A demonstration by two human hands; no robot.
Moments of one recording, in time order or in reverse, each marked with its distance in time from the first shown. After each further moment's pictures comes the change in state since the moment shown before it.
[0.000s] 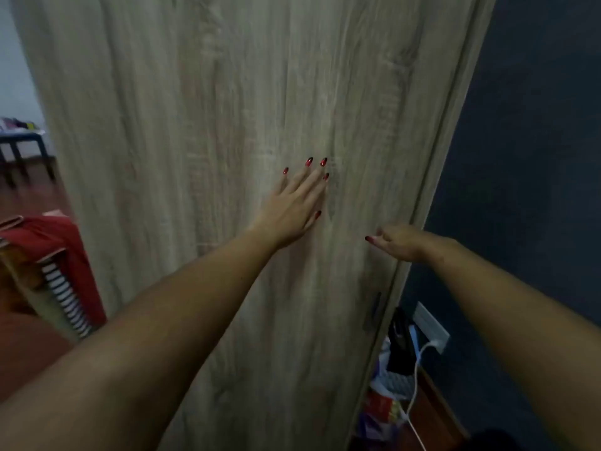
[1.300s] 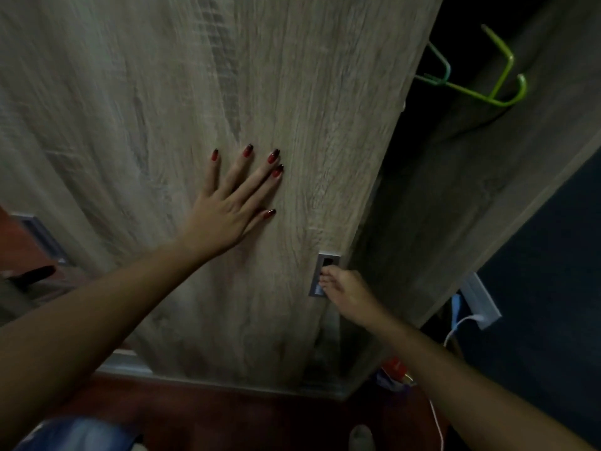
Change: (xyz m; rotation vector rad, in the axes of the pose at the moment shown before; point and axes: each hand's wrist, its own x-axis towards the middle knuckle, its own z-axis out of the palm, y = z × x) left_hand -0.123 -0.054 0.134 0.329 0.084 -0.104; right_hand 0.069 -0.054 0.222 0.663 -0.215 -0.217
